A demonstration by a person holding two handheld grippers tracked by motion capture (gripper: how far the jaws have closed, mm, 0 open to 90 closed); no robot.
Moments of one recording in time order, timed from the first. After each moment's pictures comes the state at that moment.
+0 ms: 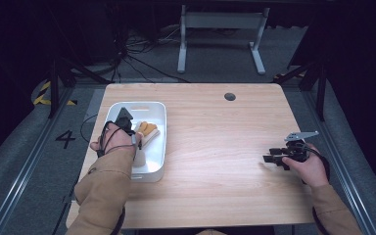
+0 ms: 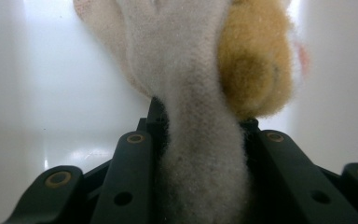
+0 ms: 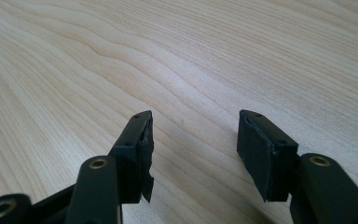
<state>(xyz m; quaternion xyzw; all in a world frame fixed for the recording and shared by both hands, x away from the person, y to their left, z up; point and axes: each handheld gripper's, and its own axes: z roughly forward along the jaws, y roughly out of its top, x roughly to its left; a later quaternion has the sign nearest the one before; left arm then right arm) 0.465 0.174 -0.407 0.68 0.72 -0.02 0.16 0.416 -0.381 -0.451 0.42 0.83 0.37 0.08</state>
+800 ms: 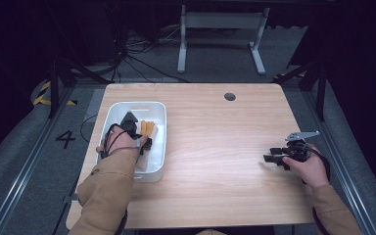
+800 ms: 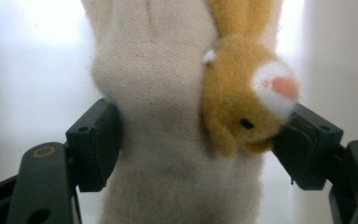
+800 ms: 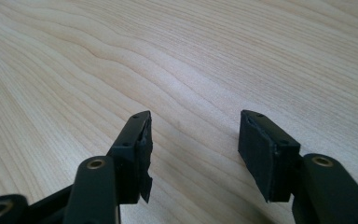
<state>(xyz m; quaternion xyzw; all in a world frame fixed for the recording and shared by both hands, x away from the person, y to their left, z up) 0.462 0.161 -0.422 0.69 0.71 0.02 0.17 0.416 -0.383 -0.452 0.42 0.82 0.37 0.08</state>
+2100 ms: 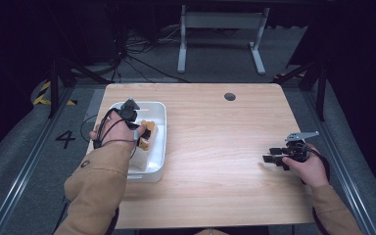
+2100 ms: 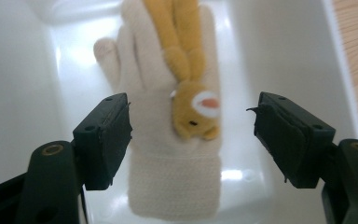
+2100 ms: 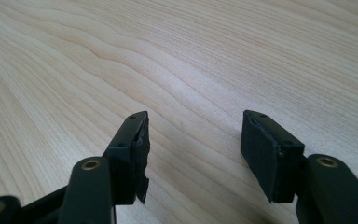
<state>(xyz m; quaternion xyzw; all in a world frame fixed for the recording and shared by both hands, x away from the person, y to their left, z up) 0.453 0.156 -0.354 0.75 0.63 0.08 0.19 0.416 -0.382 -0.453 0.42 0.82 0.37 0.08</state>
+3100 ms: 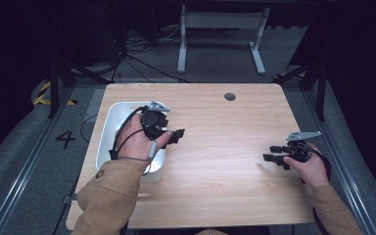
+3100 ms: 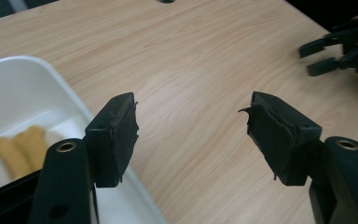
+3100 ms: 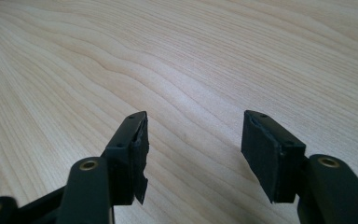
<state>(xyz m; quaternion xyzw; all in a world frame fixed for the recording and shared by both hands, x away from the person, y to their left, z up) 0.398 0.084 -0.312 0.81 0.40 0.10 0.42 0.414 -0.382 -0.448 0.41 0.82 0.39 0.09</state>
